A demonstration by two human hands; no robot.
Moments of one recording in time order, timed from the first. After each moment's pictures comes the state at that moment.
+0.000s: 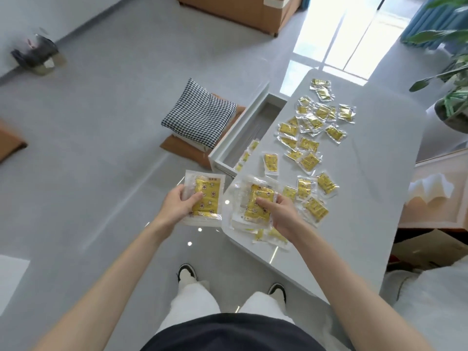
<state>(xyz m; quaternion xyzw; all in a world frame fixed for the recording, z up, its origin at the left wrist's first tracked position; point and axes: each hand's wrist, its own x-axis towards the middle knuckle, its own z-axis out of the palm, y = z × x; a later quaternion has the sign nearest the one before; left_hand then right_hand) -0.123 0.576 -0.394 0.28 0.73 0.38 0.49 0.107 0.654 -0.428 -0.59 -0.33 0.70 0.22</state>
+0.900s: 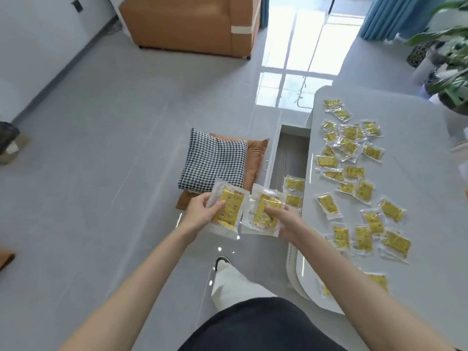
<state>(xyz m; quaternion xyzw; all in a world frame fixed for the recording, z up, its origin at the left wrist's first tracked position) -0.445 0.815 -0.390 0.42 0.67 0.28 0.55 -0.229 0.826 -0.446 -0.65 -0.15 0.68 0.32</state>
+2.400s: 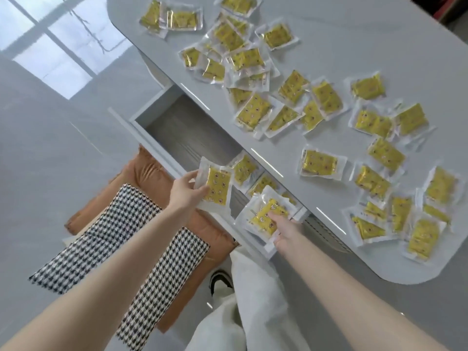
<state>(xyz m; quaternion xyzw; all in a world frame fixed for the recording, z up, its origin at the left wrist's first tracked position) -0.231 1.237 -0.681 0.65 0.50 -0.11 0.56 -0.186 1.033 -0.747 -0.59 0.47 0.37 0.54</state>
